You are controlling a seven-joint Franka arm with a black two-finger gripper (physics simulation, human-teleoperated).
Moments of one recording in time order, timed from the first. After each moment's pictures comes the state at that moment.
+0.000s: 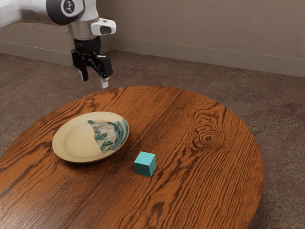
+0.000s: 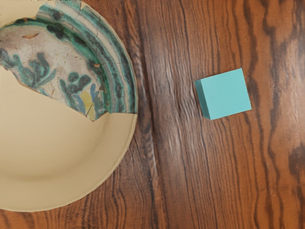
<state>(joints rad) -0.06 0.10 0.03 -1.48 0.00 1.51 0.10</state>
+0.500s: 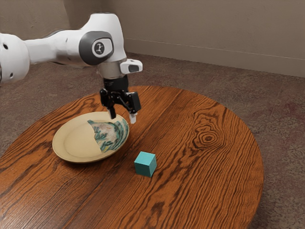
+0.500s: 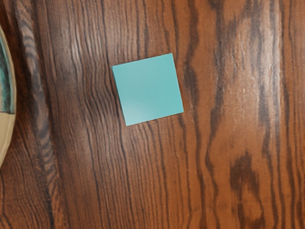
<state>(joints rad) -0.07 0.18 -0.05 -1.70 -0.15 1.71 0.01</state>
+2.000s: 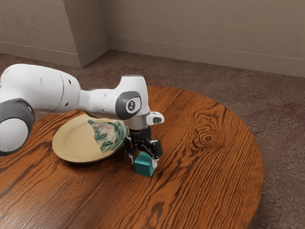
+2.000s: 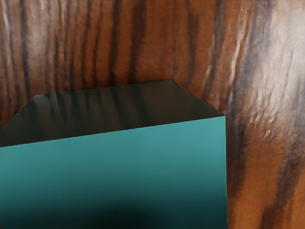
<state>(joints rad) -0.15 0.51 -0.01 -1.74 -0.23 1.99 -0.05</state>
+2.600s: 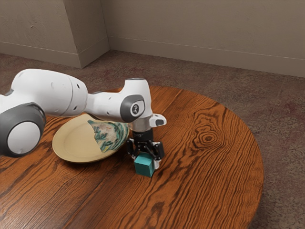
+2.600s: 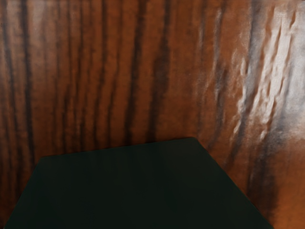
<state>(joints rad) -0.17 0.59 0.01 -1.66 -0.23 2.00 -0.05</state>
